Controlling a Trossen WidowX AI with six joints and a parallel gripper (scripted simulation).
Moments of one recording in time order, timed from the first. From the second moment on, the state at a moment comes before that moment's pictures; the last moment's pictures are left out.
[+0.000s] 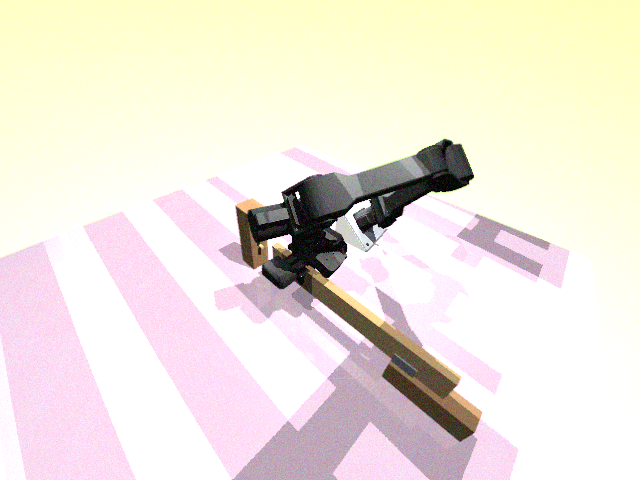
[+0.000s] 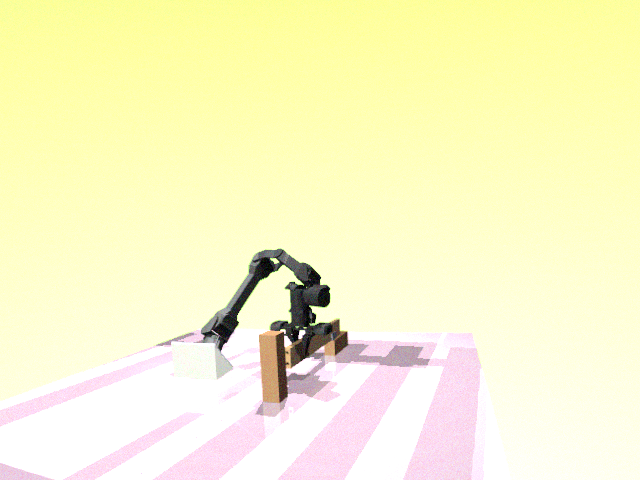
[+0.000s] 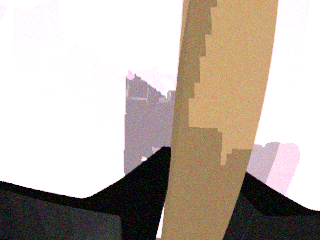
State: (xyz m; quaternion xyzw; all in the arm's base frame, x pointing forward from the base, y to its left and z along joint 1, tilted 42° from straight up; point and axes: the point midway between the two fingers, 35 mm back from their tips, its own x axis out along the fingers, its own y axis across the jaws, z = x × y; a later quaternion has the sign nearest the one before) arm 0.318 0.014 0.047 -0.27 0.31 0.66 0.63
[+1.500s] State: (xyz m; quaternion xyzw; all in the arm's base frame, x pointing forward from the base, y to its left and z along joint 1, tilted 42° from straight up) arm 0.318 0.014 0.049 -0.27 0.31 0.66 0.63
